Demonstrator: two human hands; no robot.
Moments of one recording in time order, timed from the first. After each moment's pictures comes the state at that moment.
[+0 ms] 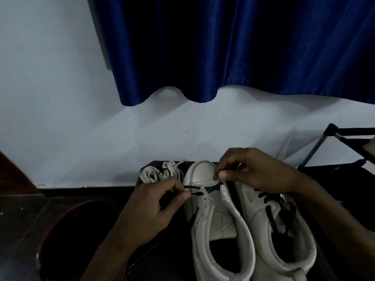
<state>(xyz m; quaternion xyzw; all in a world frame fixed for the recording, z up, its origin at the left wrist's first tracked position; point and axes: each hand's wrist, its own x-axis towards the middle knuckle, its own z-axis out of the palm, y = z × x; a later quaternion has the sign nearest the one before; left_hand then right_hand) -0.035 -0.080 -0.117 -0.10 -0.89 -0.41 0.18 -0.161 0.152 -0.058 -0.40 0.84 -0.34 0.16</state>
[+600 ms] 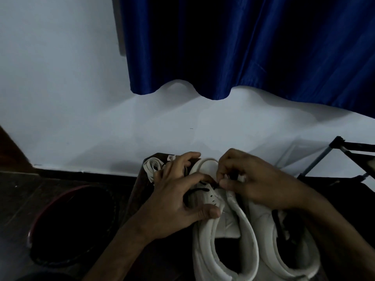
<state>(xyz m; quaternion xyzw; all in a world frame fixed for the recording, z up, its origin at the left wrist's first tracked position) -0.043 -0.061 -0.122 -0.11 -0.90 -0.40 0.11 -0.138 0.131 -0.049 -0.41 0.86 -0.25 0.15</state>
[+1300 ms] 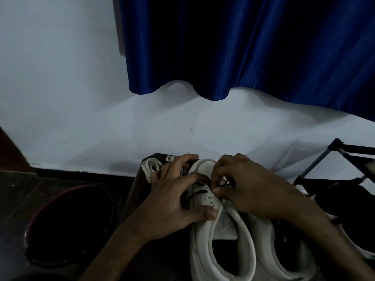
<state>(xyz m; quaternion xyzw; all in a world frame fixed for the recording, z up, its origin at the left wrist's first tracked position) -0.042 -0.062 -0.121 -0.10 -0.91 -0.39 0.11 -0.121 0.116 -0.045 -0.40 0.91 -0.12 0.09</state>
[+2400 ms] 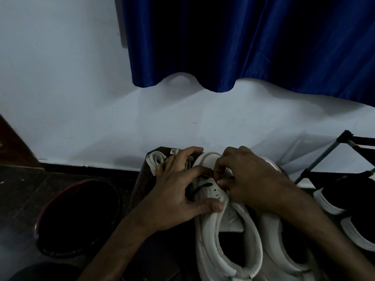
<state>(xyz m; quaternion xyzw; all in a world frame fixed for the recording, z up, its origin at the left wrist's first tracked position) -0.043 -0.061 -0.121 -0.10 -0.91 -0.39 0.10 -0.111 0.102 -0.045 -0.34 0.93 -0.06 0.06</state>
